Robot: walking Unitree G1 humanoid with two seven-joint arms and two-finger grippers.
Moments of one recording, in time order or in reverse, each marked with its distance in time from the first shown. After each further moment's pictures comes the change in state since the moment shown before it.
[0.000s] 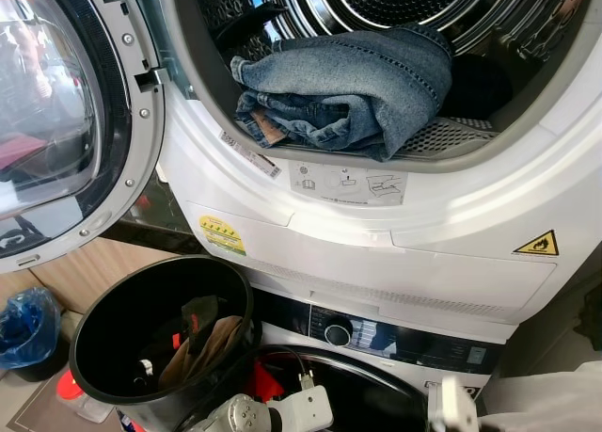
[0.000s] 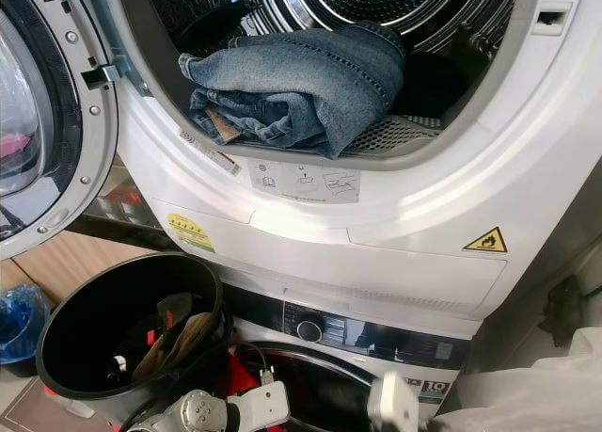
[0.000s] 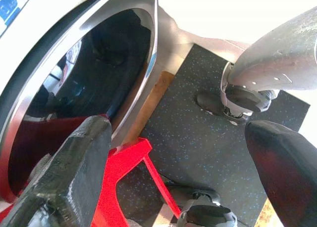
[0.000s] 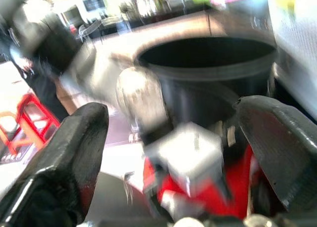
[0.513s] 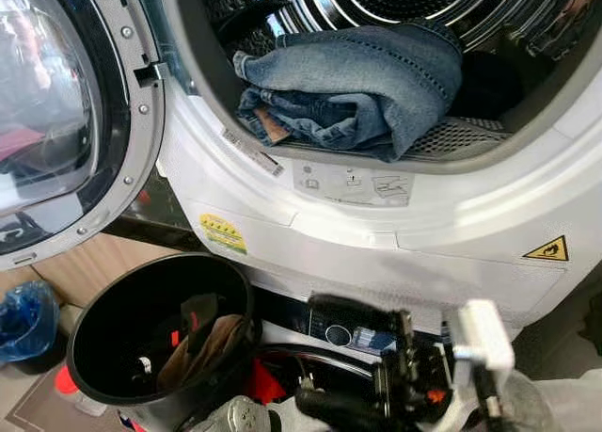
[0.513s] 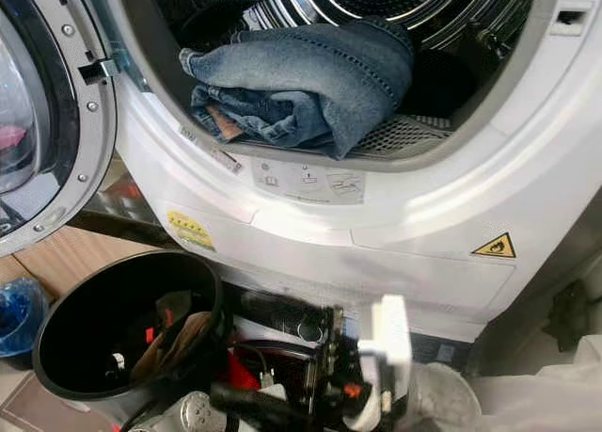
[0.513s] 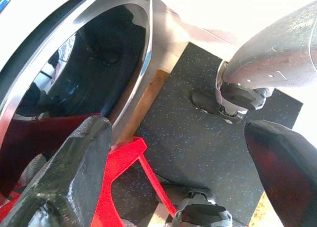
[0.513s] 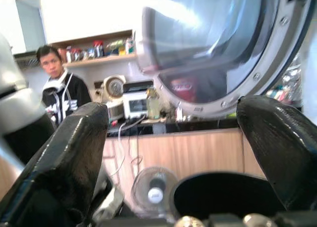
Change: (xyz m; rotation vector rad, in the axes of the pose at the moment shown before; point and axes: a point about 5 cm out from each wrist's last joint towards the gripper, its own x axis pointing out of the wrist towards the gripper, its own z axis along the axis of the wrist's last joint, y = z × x) left arm -0.001 -0.001 -0.002 0.002 0.012 -0.007; right arm 0.038 0.028 0.098 -0.079 -0.431 0.179
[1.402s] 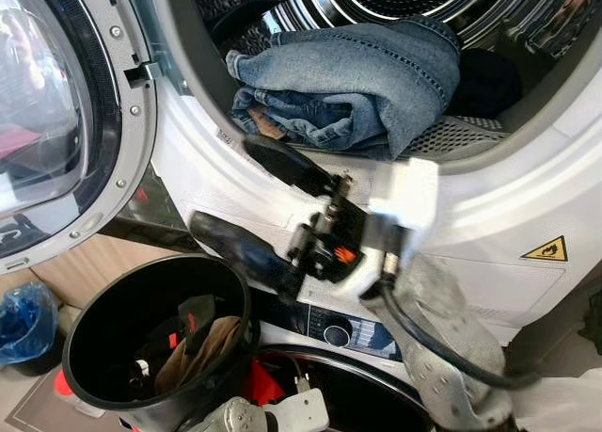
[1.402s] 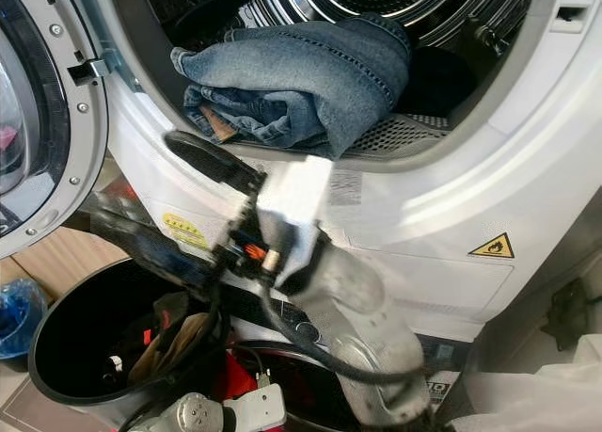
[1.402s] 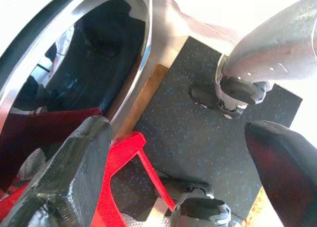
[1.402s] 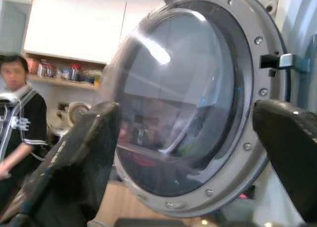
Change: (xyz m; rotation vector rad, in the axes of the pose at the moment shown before) left arm -0.001 -0.001 -0.005 -0.008 0.020 0.004; right arm 0.113 -0.048 0.054 -0.336 -0.139 -0.058
